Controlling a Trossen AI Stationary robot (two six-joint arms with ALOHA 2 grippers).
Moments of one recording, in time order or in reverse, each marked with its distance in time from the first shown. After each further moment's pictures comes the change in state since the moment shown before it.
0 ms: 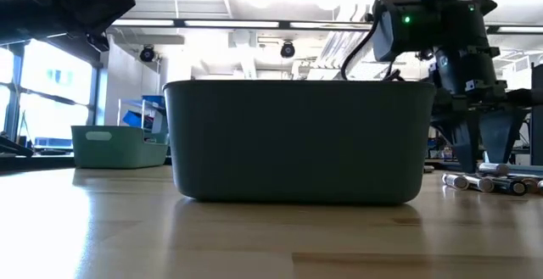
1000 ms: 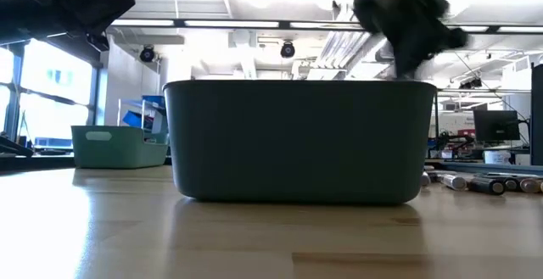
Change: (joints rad) left arm 0.000 0.000 0.000 0.007 0.000 -0.001; right arm 0.098 -0.017 0.439 -0.093 0.192 -0.323
